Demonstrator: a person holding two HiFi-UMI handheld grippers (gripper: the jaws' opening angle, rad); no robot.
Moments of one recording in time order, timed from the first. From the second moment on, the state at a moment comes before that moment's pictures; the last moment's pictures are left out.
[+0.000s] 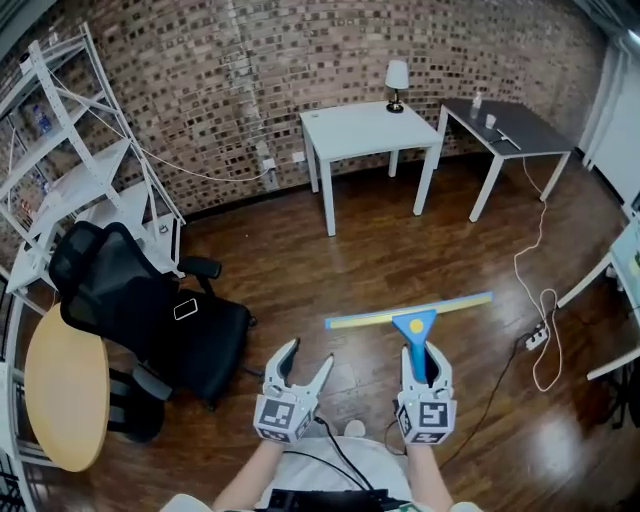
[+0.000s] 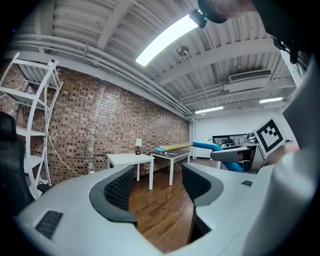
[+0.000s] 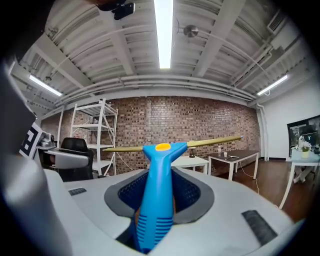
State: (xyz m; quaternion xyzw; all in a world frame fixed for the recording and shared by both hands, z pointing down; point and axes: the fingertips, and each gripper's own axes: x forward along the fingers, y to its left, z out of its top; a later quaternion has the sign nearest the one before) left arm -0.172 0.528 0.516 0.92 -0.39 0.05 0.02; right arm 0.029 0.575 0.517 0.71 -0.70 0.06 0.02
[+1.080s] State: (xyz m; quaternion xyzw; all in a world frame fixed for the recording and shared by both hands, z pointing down) left arm -0.101 0.150 0.502 0.93 -0.36 -0.03 0.04; right arm 0.079 0.216 0.528 0.69 -0.72 0.11 0.02
